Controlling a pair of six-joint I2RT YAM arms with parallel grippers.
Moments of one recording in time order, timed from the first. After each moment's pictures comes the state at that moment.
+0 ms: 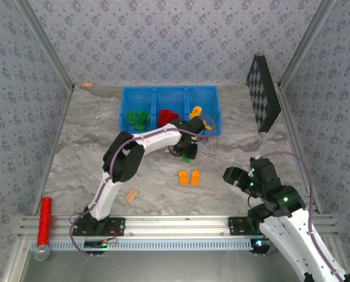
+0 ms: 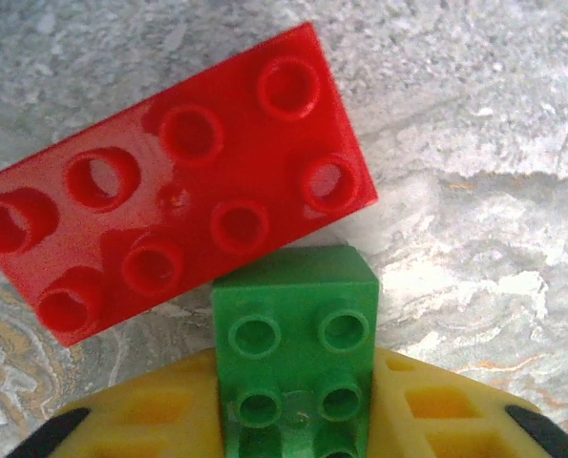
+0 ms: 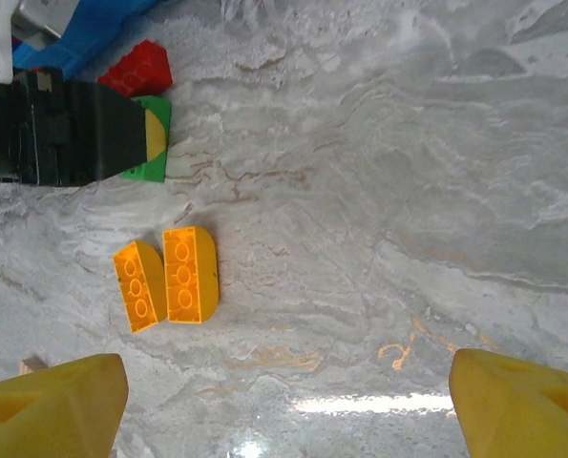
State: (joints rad) left arm -0.87 2.21 1.74 -0.87 0.04 -0.50; right arm 0.42 0.44 0.57 -0.99 -0.10 0.81
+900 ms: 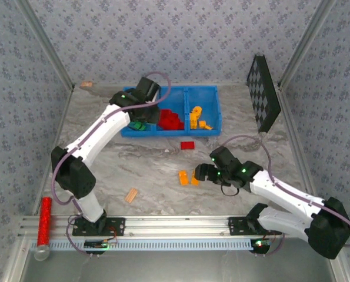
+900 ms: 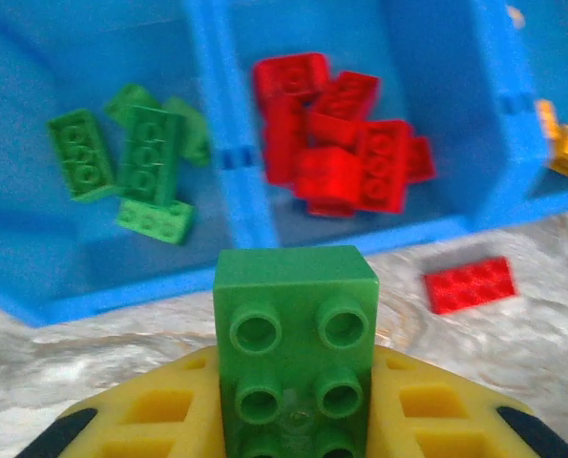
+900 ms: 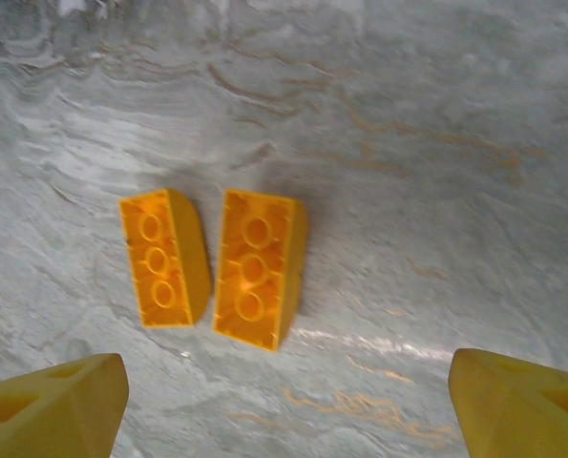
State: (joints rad) left arm -0.56 1.72 1.73 -1.02 -0.16 -0.35; right arm 0.75 1.04 0.63 -0.59 -0.06 0.85
